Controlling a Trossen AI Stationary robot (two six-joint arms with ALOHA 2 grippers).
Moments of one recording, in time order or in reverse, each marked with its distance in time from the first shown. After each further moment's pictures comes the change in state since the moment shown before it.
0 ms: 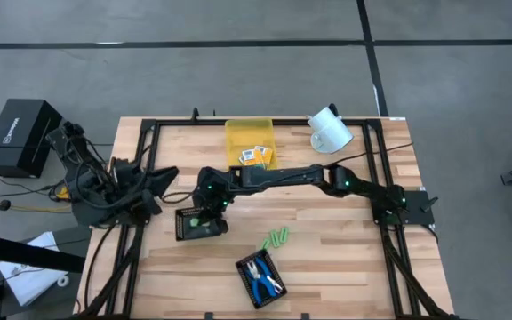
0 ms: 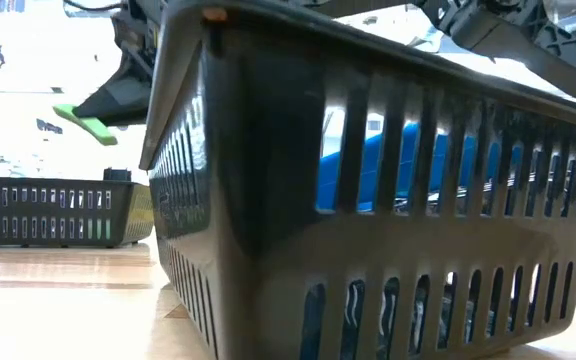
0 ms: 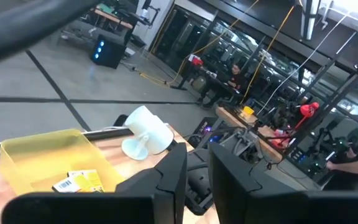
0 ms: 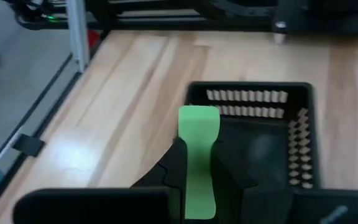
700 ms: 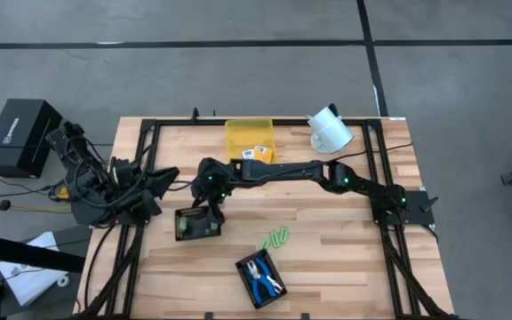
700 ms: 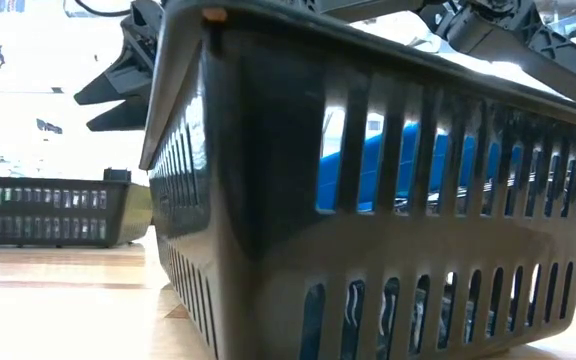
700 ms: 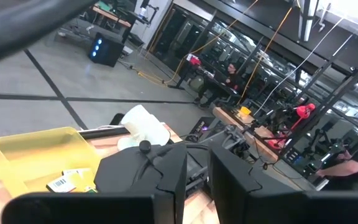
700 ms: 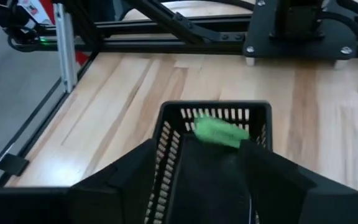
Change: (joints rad) left arm 0.000 0.005 0.000 0.042 0.007 0.020; right arm -0.037 0.002 0.000 0.078 -0.011 0.015
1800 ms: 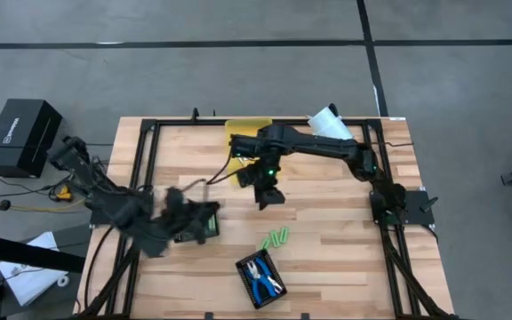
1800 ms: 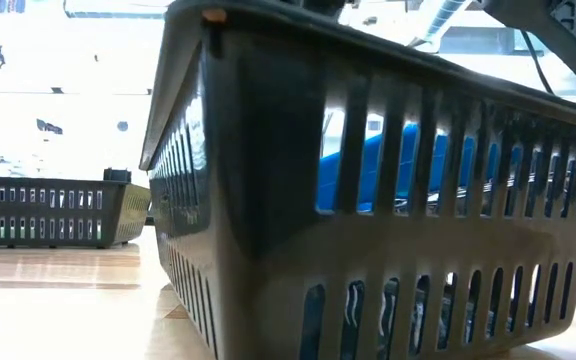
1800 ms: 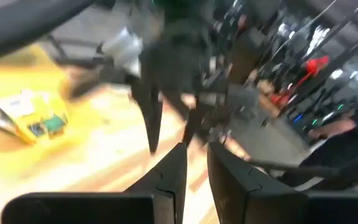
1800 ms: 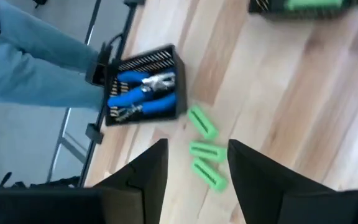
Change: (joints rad) left arm 0.186 0.352 0.000 0.065 0.331 -0.305; right arm -0.097 -0.306 -0.017 -1.054 -0.172 -0.367
